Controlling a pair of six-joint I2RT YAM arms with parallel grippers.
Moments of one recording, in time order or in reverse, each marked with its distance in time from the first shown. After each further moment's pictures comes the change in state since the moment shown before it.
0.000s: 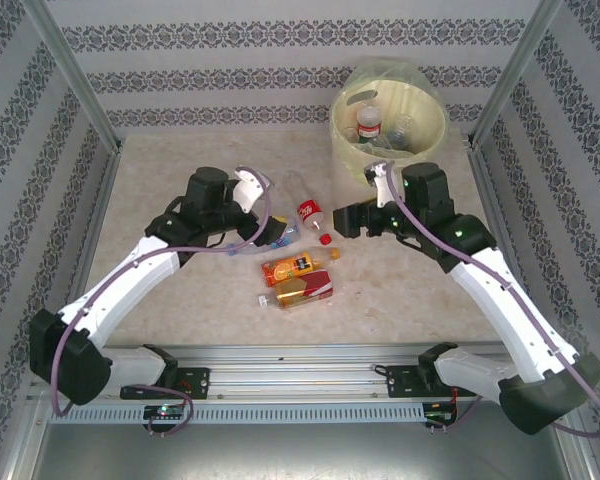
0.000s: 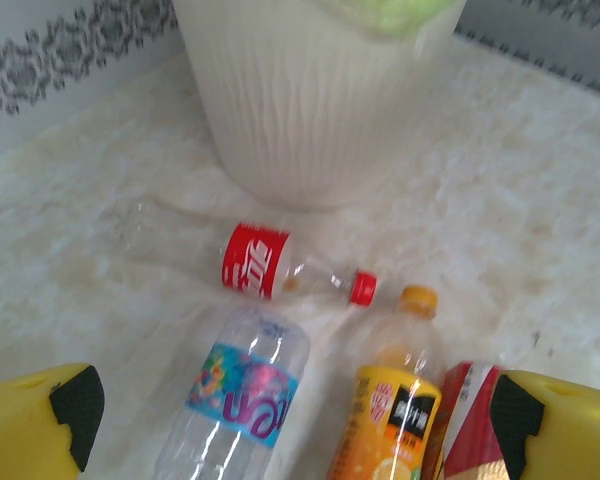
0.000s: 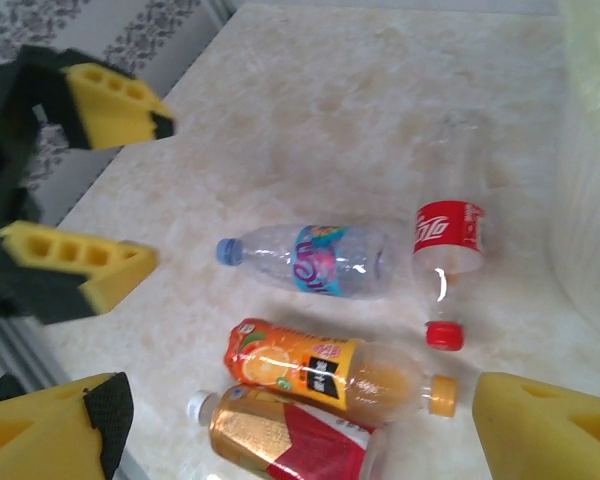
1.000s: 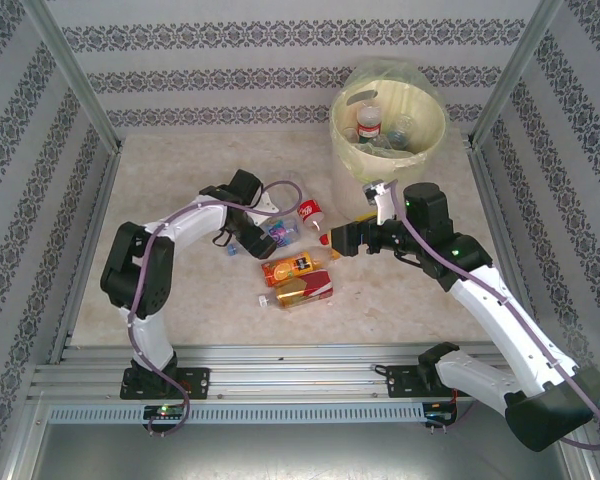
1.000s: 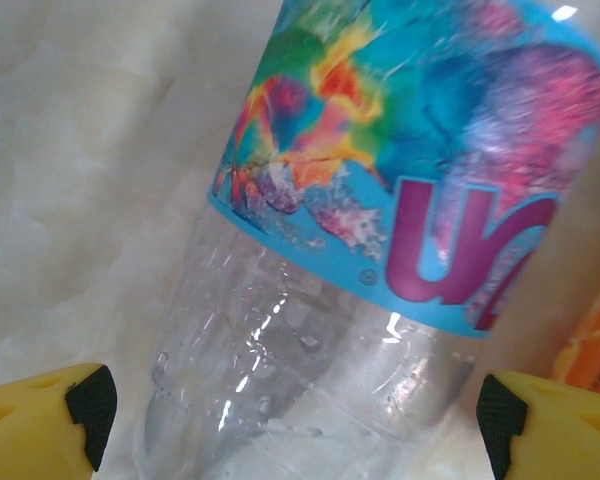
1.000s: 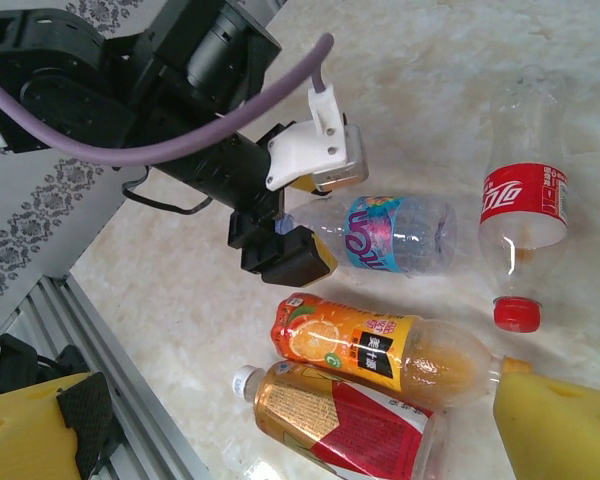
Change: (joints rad) left arm 0.077 0.555 0.194 -0.309 -0.145 0.167; right arm -0.008 -0.078 -0.174 0.126 -0.119 0.046
